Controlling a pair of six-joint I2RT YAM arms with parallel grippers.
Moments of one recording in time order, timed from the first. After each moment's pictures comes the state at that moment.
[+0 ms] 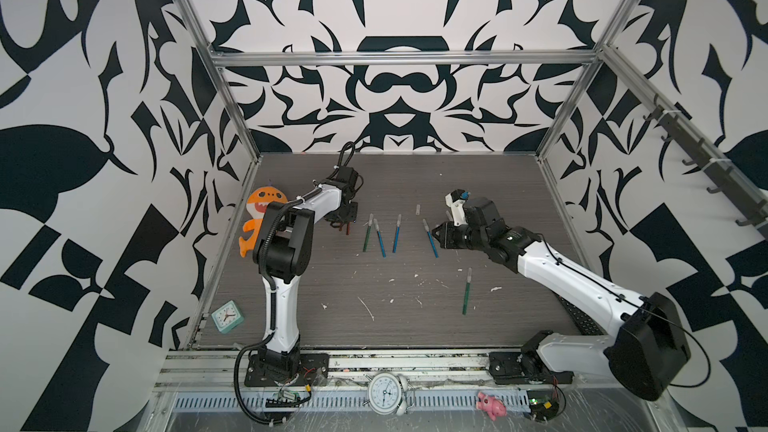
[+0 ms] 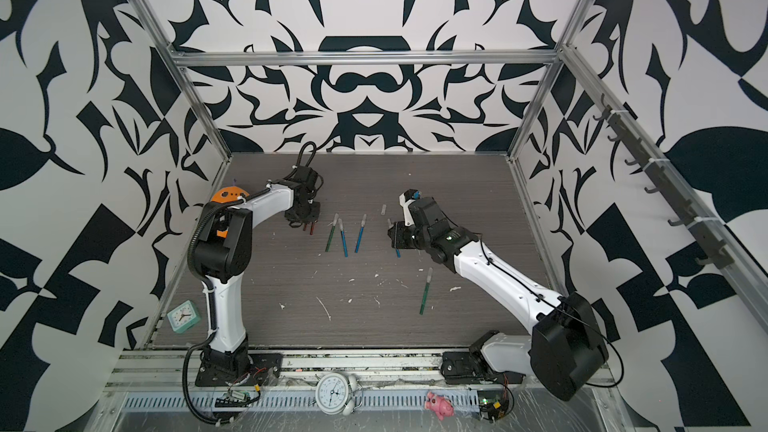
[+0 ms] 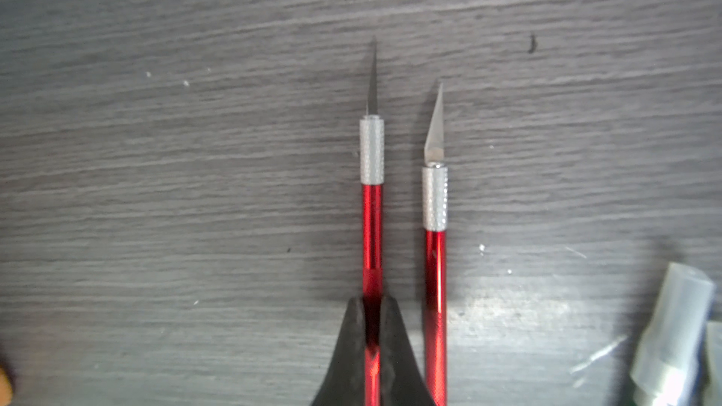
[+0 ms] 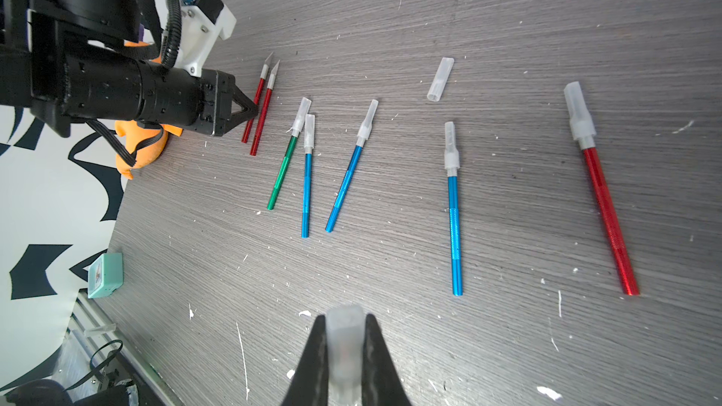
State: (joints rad) left arm -0.32 2.08 1.50 -0.67 -0.16 -0.18; right arm 0.56 1.28 0.91 -0.36 -0.19 0.55
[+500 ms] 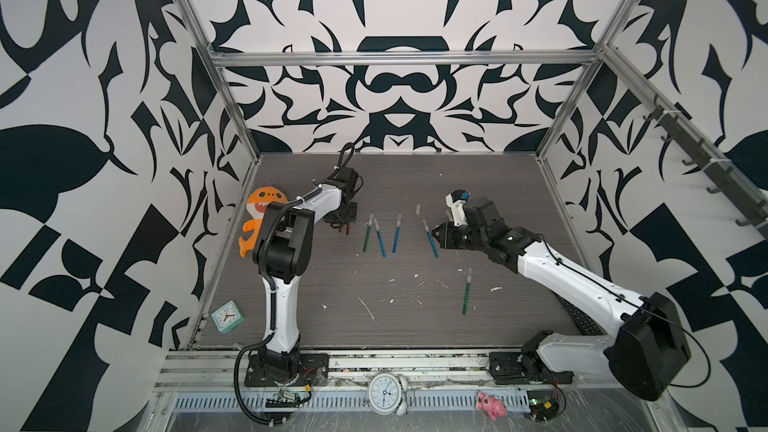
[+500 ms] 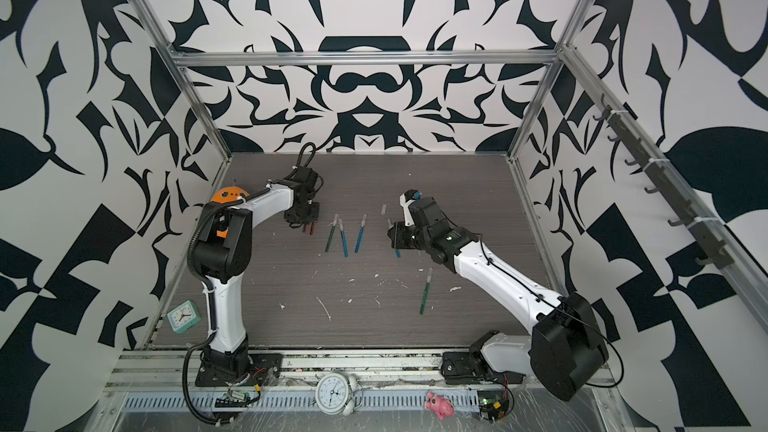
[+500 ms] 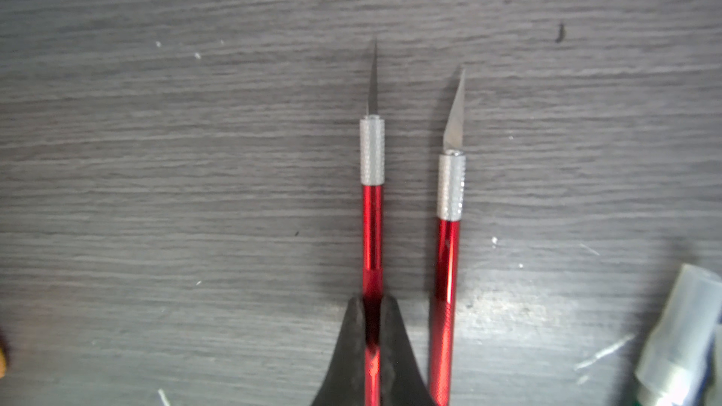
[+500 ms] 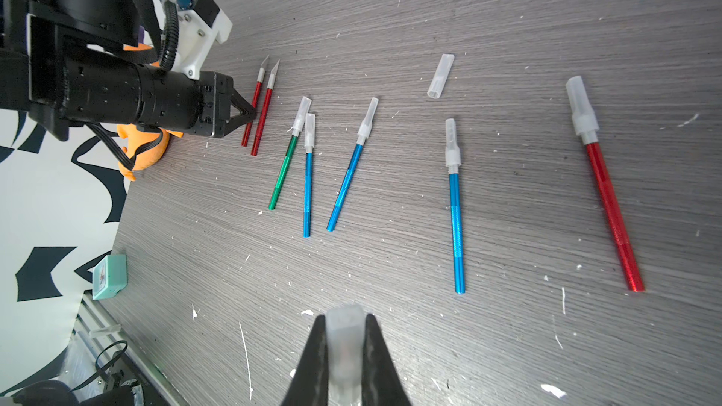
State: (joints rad) left arm -0.32 2.08 1.50 -0.70 -0.16 -0.23; right arm 0.56 1.28 0.90 -0.36 -0.20 0.57
